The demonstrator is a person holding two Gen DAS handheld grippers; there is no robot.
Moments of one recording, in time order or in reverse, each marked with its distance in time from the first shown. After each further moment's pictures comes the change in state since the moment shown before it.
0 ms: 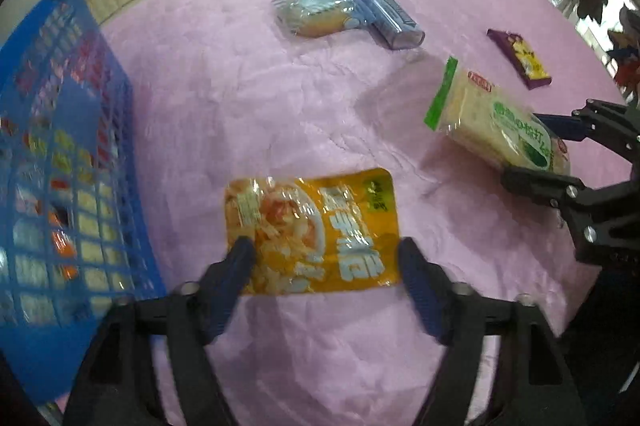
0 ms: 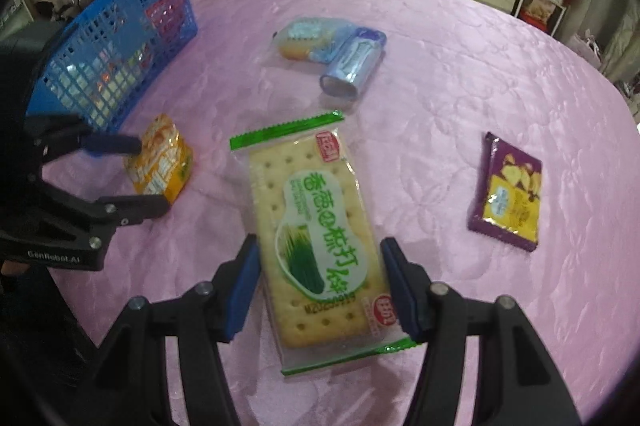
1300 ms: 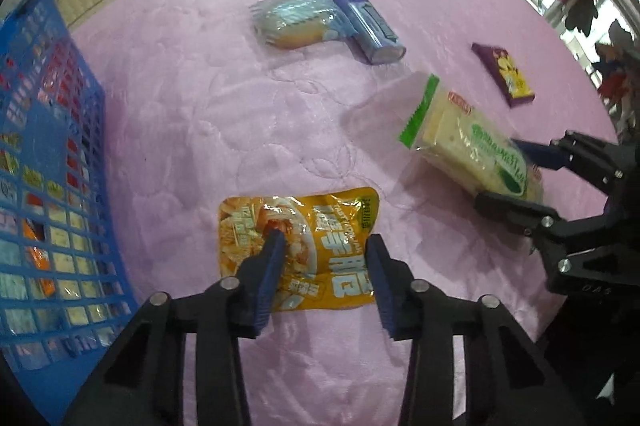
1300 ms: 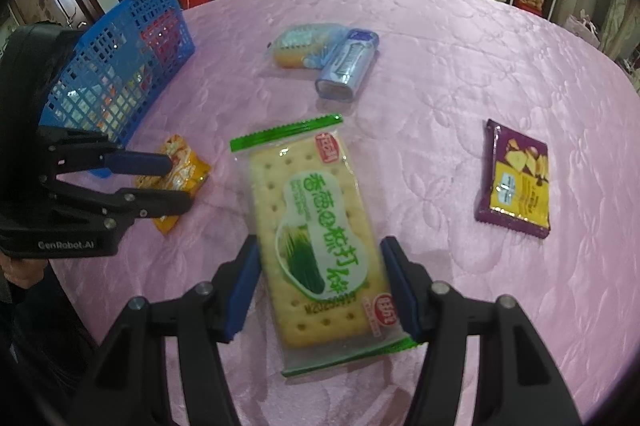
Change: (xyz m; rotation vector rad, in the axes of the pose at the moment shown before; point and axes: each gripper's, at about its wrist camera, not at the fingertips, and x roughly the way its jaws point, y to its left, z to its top) left arm 0.018 -0.010 0.031 -0.047 0.016 -0.114; right arm -0.016 -0.021 -0.007 0.072 -0.039 0.040
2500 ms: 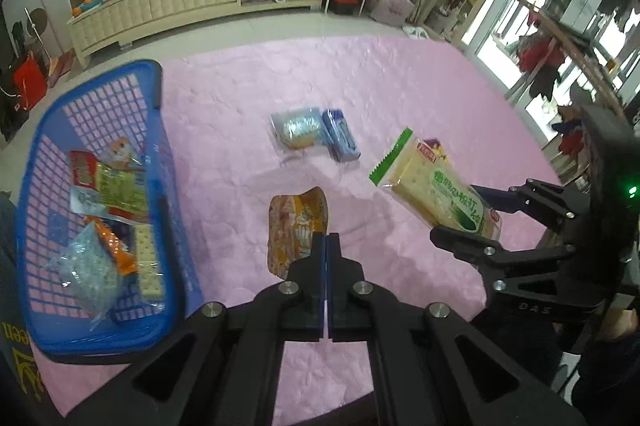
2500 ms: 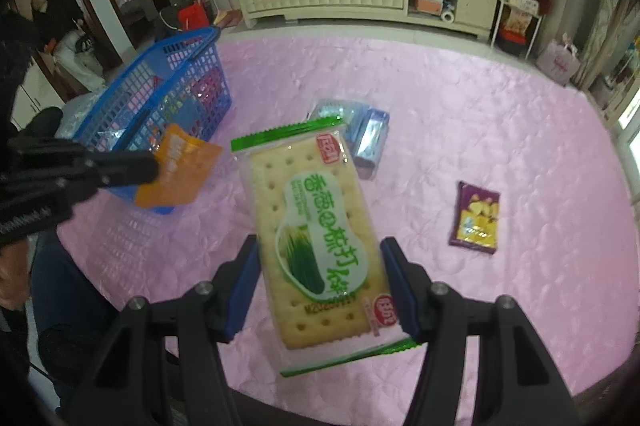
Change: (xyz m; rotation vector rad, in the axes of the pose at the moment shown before) left arm -0.148 0.003 -0.010 -0.064 -0.232 -0.074; right arm -0.098 0.057 0.030 -0.013 -0.069 -0.076
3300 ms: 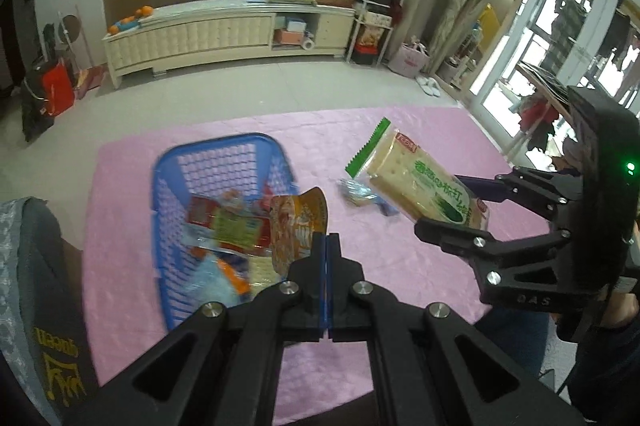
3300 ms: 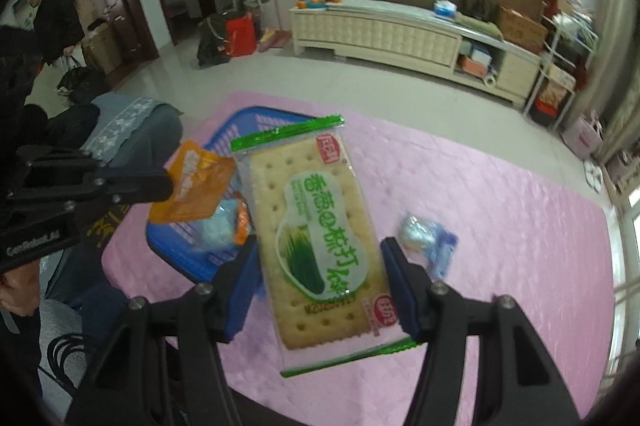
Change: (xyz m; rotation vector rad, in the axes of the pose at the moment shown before) left arm -0.125 0.098 0.017 -0.056 -0.147 0.032; right arm -0.040 0.128 0.111 -0.172 -0.085 0.049
